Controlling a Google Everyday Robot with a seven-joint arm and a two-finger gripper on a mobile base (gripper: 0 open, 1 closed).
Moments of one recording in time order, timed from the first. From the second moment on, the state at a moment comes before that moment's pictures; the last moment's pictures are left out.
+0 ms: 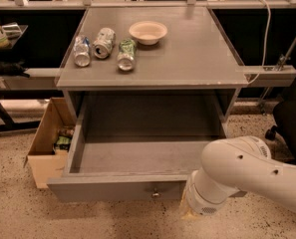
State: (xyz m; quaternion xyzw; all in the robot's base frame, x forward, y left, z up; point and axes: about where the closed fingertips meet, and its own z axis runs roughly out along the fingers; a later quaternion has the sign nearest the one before) arm 0.350 -0.105 0.618 -0.69 0.71 0.10 0.08
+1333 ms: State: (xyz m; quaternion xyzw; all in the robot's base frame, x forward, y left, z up) arm 0.387 -0.134 0.604 -0.66 0.74 0.09 0.12
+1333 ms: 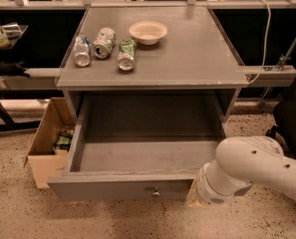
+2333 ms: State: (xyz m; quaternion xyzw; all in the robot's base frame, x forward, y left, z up) arm 0.387 -0.134 0.605 -0.66 0.74 0.09 0.12
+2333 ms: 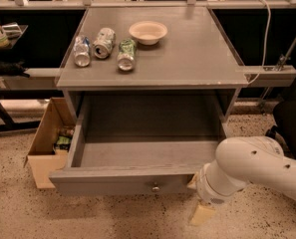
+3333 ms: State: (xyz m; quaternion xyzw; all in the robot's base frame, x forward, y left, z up) arm 0.439 -0.136 0.632 -0.67 0.72 0.07 0.14
